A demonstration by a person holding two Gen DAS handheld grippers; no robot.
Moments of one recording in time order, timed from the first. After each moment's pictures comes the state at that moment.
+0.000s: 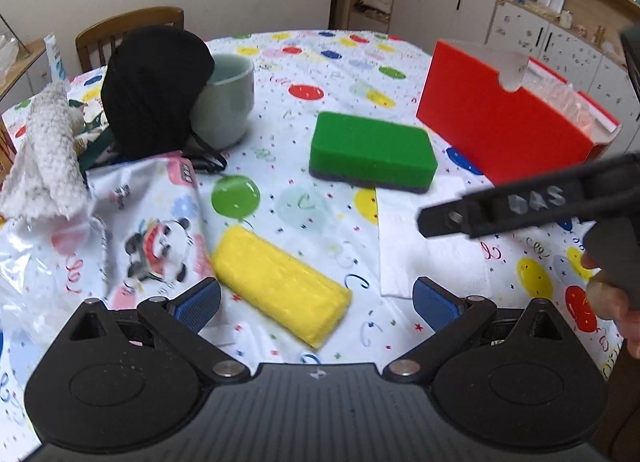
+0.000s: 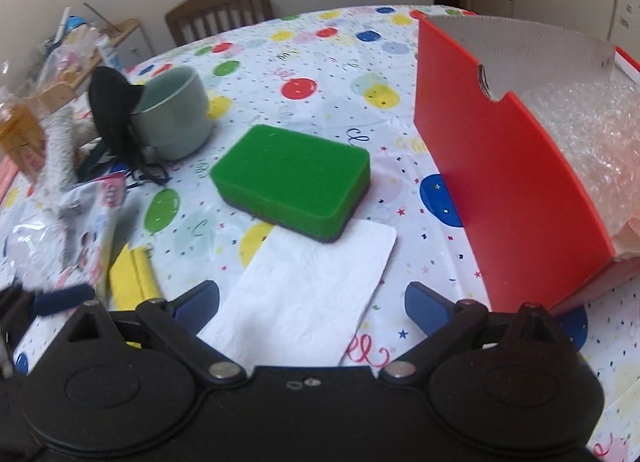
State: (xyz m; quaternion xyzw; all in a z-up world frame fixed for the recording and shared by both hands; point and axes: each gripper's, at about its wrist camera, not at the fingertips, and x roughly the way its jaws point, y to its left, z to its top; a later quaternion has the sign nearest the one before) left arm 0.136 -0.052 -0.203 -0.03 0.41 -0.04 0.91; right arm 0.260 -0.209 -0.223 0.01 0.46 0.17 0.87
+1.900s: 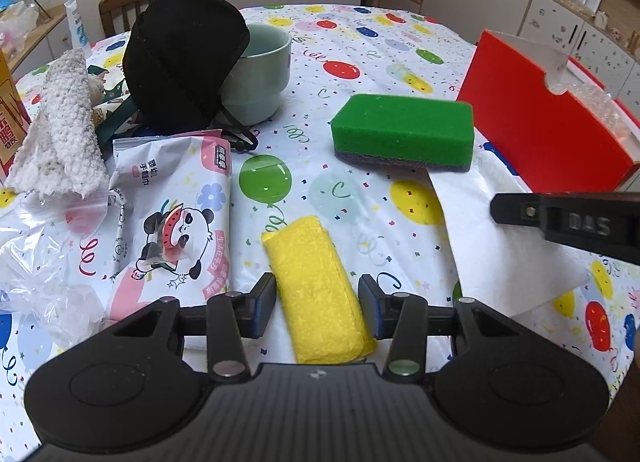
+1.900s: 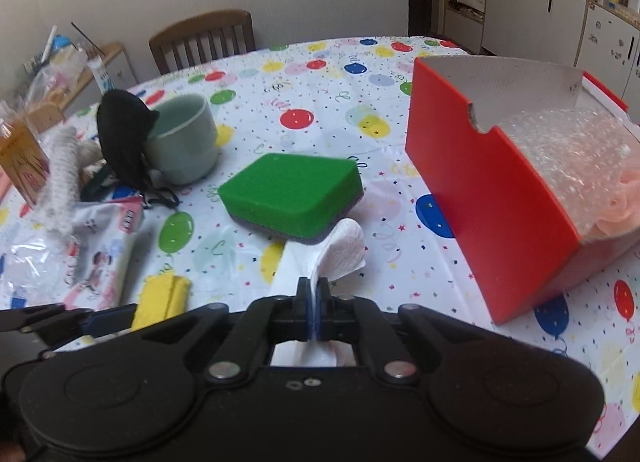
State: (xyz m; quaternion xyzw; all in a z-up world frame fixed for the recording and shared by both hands) left arm 0.148 -0.037 -0.202 -0.05 0.45 0.00 0.89; right arm 0.227 -0.191 -0.196 0.01 0.41 0.13 0.90
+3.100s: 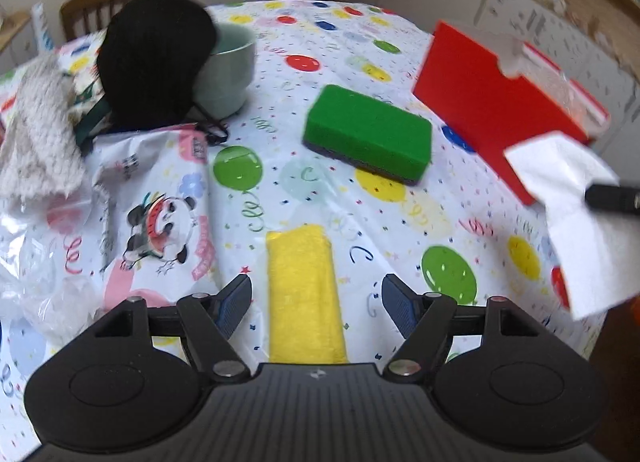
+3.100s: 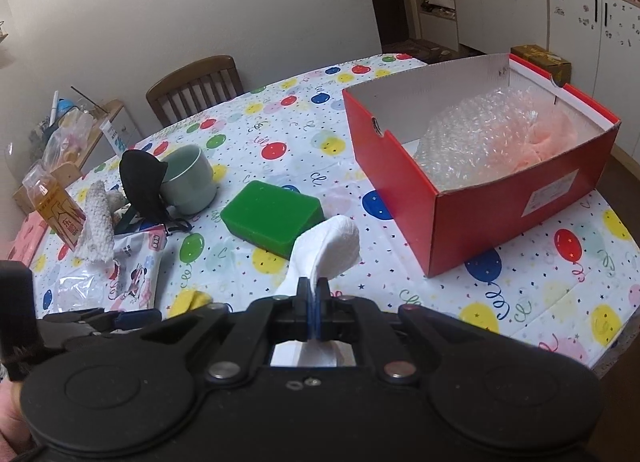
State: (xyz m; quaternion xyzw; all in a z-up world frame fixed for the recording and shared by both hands) left arm 0.131 -0.038 -0.198 -0.03 0.46 -0.06 0.89; right arm 0.167 -0.263 -0.157 0.09 0.39 0.13 0.91
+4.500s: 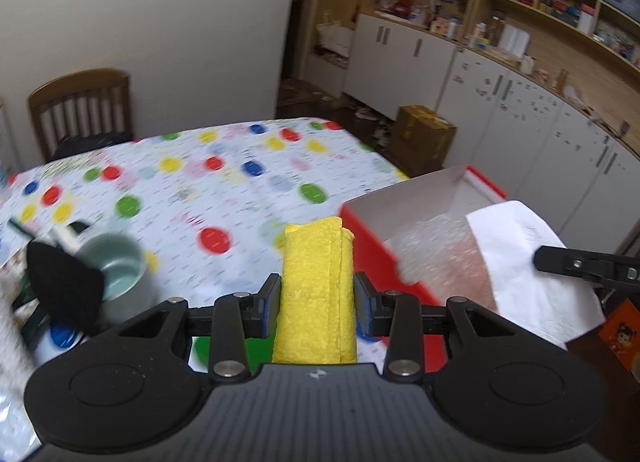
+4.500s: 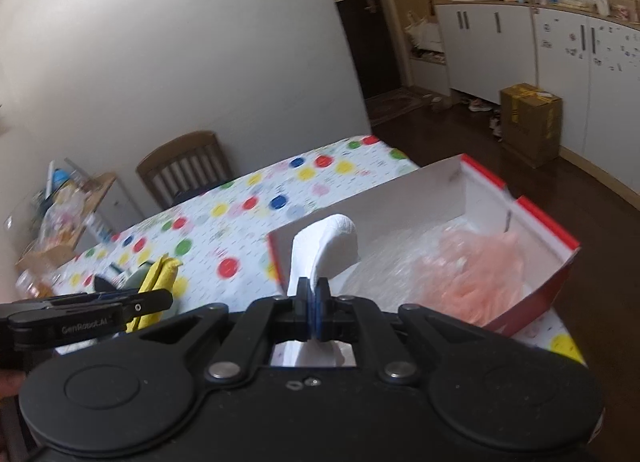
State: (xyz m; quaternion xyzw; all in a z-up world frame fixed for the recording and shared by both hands) left arm 0.233 -0.125 -0.074 -0.05 0.36 -0.10 0.93; right arm 0.251 -0.374 -0.091 0.12 0.32 0.12 0.93
